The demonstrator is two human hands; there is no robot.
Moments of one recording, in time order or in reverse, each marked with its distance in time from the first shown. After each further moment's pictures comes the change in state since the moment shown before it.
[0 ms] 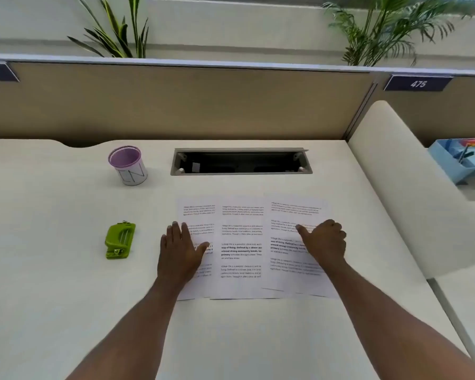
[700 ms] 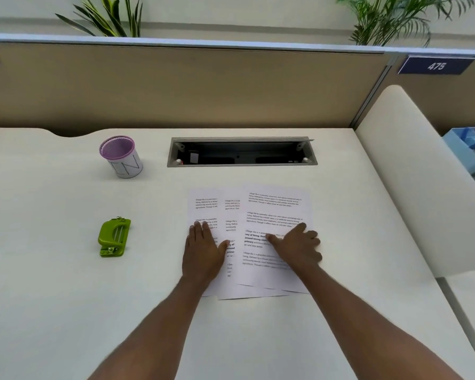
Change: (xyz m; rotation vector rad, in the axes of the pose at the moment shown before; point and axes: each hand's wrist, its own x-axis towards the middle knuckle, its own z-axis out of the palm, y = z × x) left_hand 0.004 0.048 0.022 -0.222 -0.058 -0.021; right_hand -0.024 -0.045 0.044 0.010 -0.254 0.123
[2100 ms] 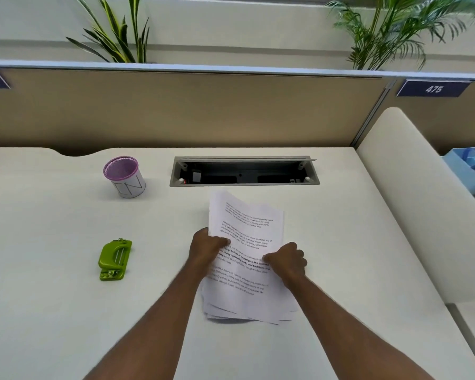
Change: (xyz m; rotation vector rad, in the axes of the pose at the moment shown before) left_hand 0.055 0.021 -0.043 -1.066 -0.196 -0.343; right_hand 0.006 -0.030 0.003 0.309 -0.154 0.055
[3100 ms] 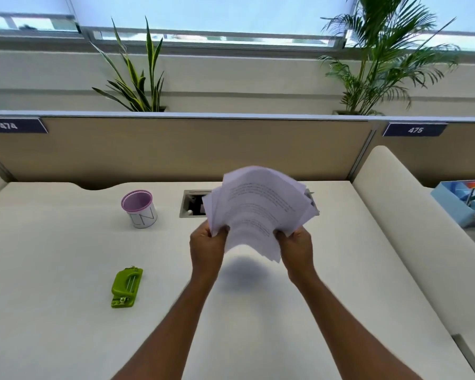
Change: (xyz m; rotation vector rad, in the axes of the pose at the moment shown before) left_hand -0.043 0.073 0.003 -0.056 0.308 0.616; right_hand -0.040 -0.056 -0.064 0.798 0.058 -0.684
